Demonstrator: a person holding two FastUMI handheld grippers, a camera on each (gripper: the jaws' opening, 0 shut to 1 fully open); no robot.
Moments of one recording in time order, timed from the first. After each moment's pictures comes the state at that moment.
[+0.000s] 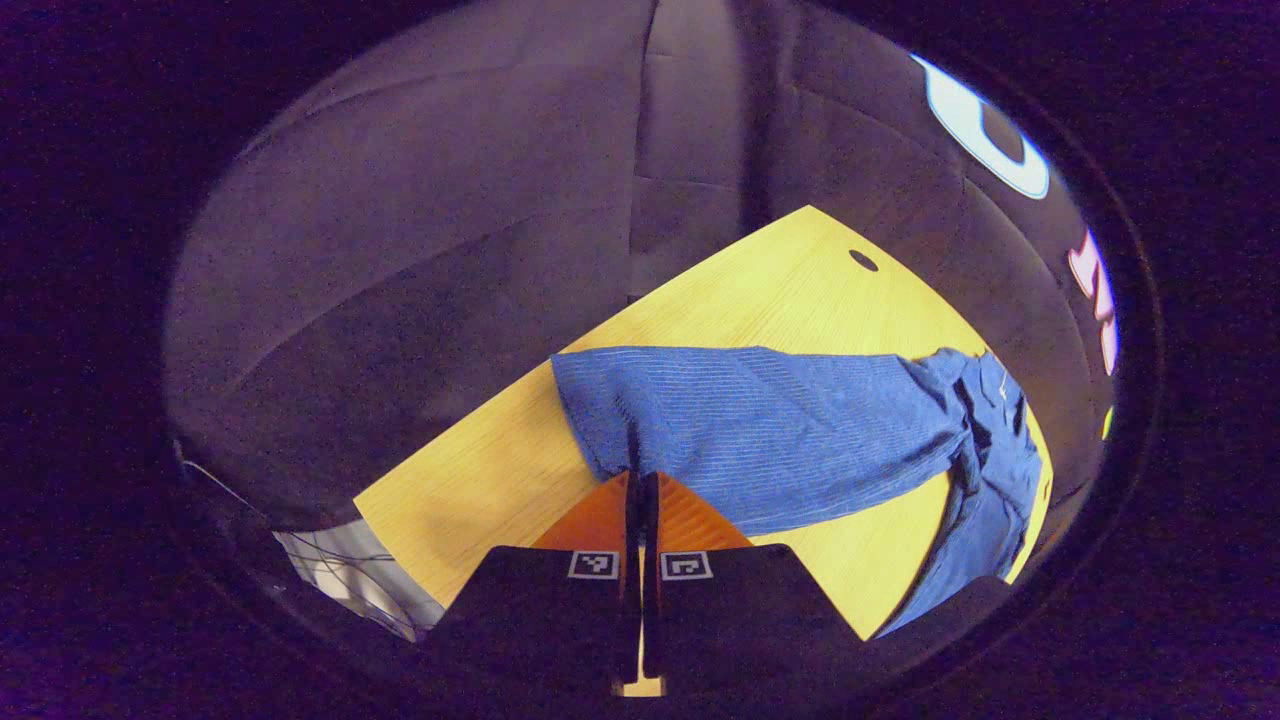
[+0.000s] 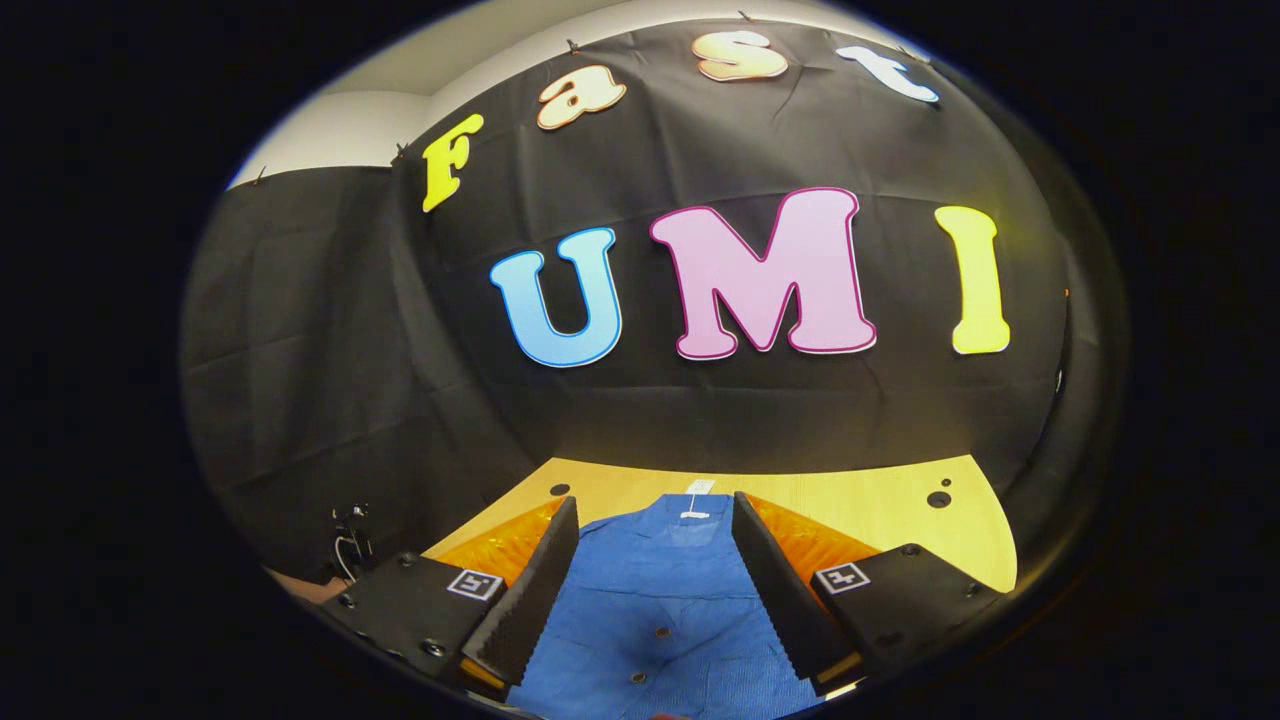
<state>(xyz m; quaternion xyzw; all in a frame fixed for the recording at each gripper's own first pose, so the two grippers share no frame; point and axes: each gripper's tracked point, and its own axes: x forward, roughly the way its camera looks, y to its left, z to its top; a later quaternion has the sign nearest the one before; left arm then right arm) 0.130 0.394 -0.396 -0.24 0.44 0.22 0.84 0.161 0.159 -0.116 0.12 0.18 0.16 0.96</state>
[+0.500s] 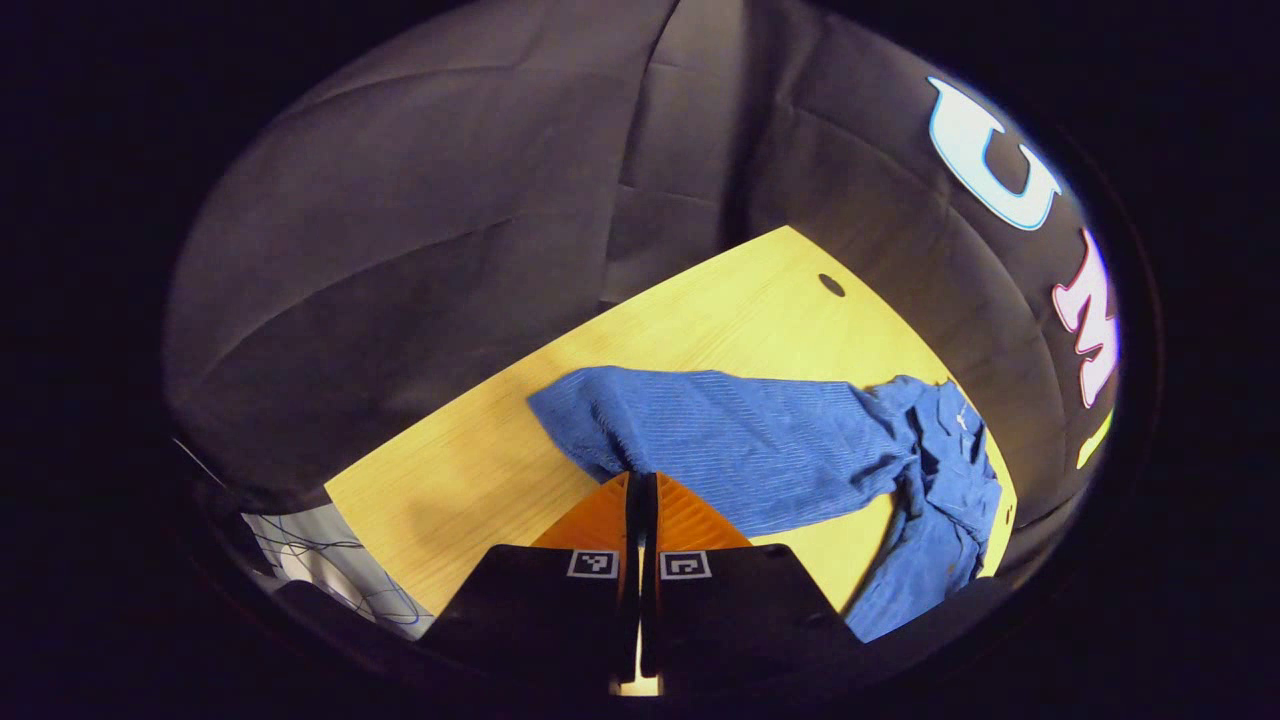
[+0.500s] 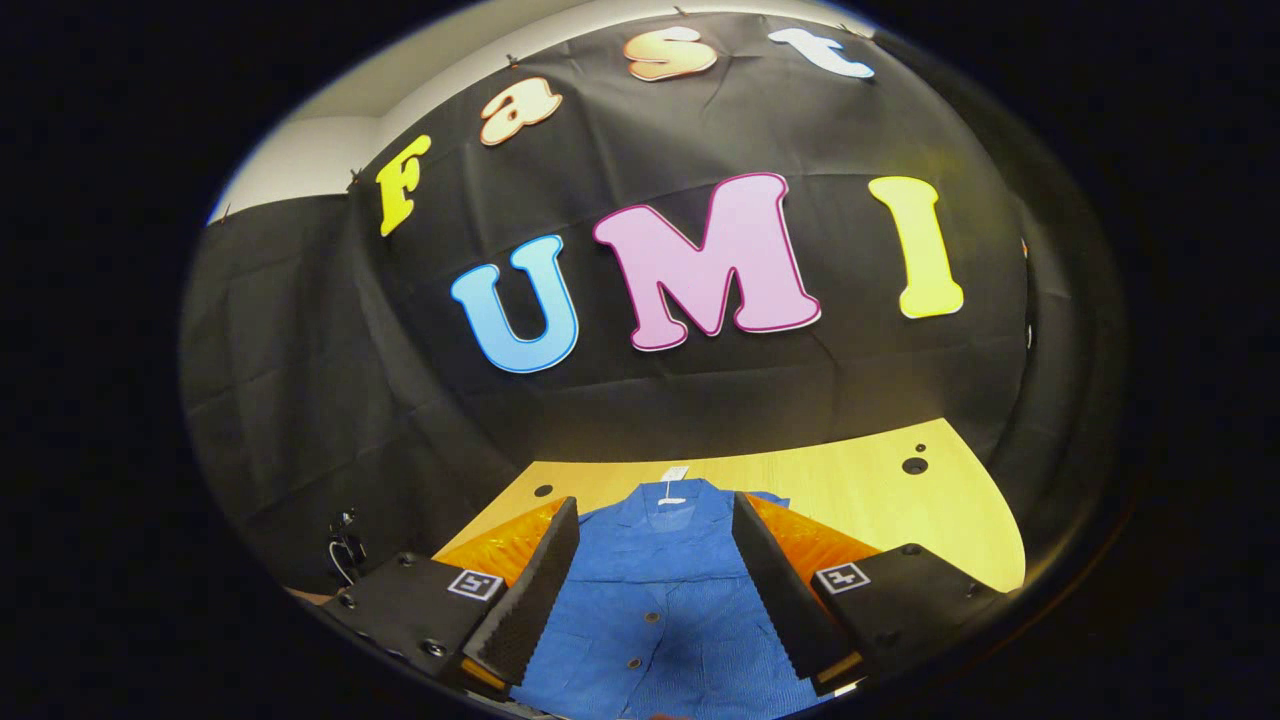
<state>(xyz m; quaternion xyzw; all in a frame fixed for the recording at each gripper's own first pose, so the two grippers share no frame) 0.147 0.364 -0.362 -0.23 0.41 0.18 0.86 0.148 0.107 -0.128 0.17 0.20 0.12 0.96</state>
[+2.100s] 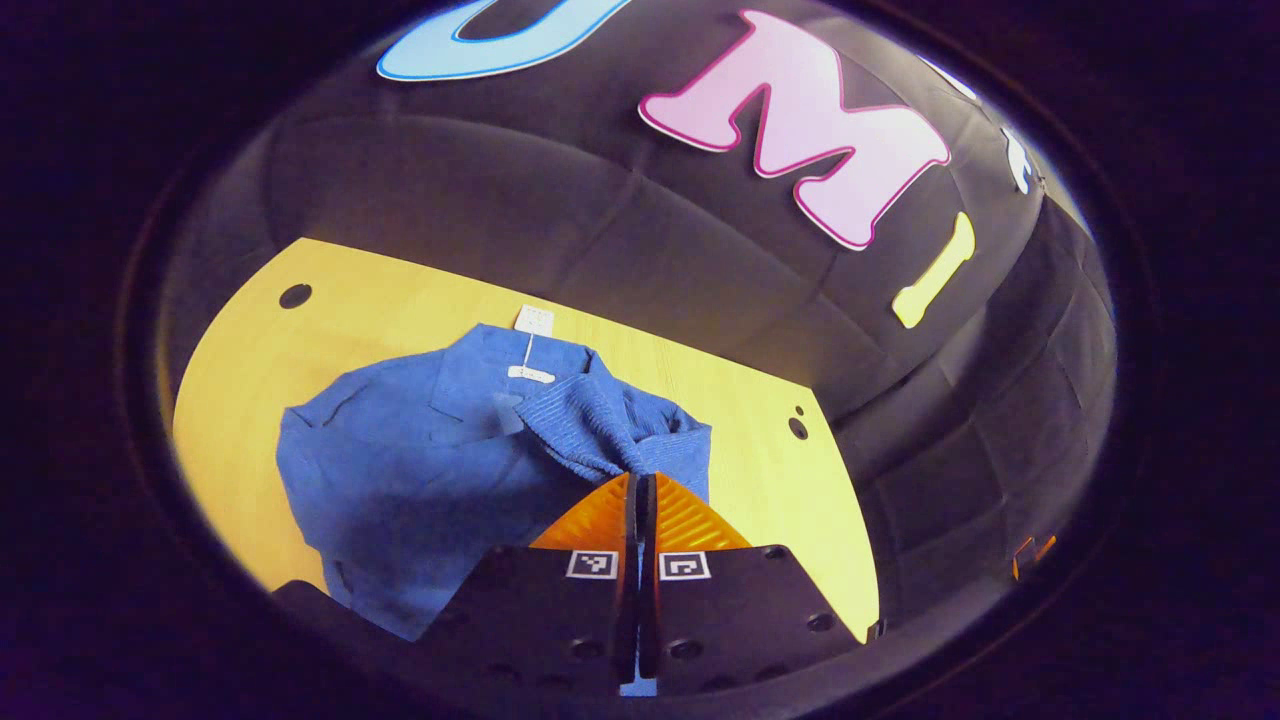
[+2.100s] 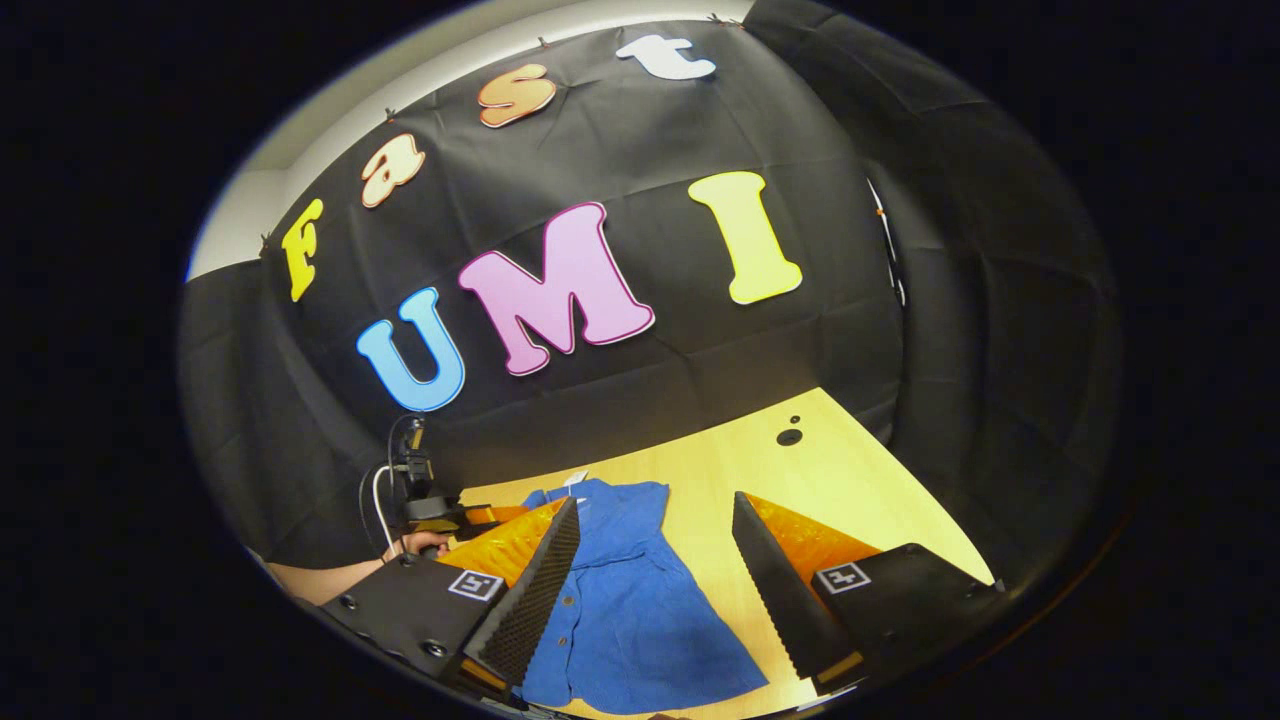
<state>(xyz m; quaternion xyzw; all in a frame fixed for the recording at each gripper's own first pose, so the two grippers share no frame) 0.345 -0.107 -0.282 -0.12 0.43 -0.20 0.87 0.089 -0.062 -0.159 0.22 0.21 -0.02 0.95</state>
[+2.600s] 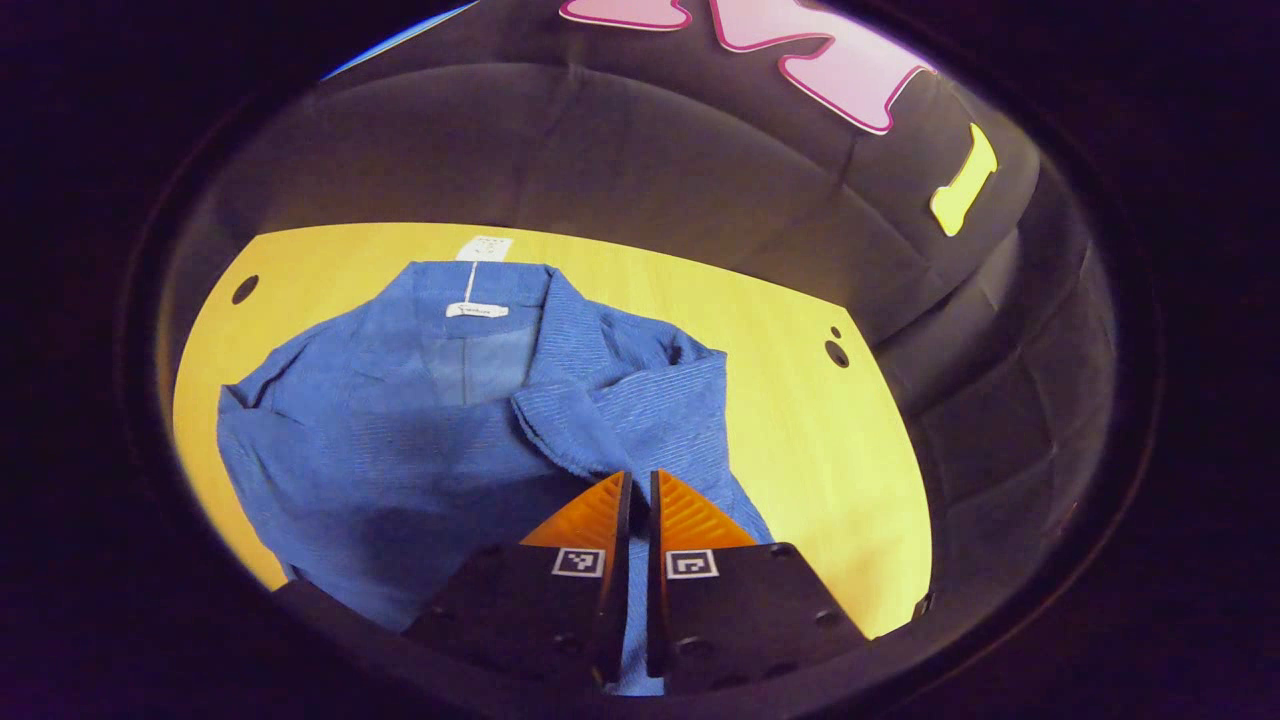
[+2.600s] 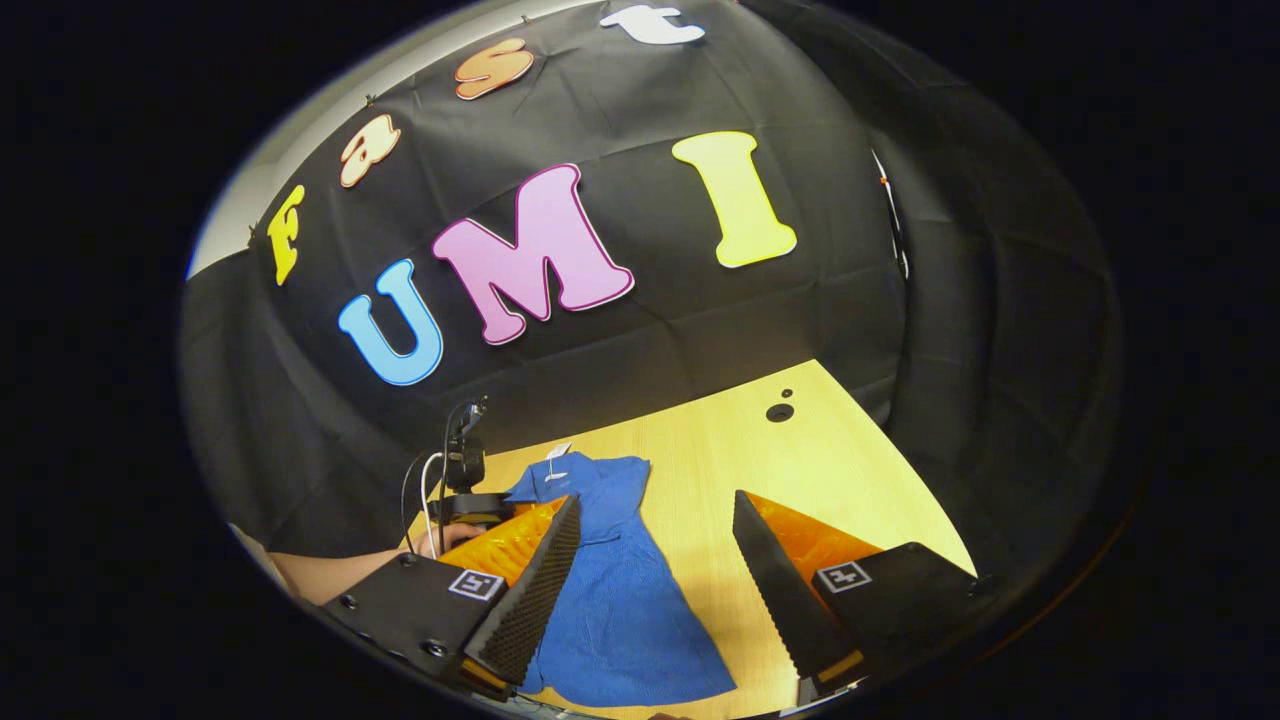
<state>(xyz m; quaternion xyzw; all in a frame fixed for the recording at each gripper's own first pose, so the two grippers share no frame) 0.349 -0.157 -0.341 -0.07 0.50 -0.21 0.84 0.113 -0.077 -0.198 0.22 0.27 0.01 0.94</state>
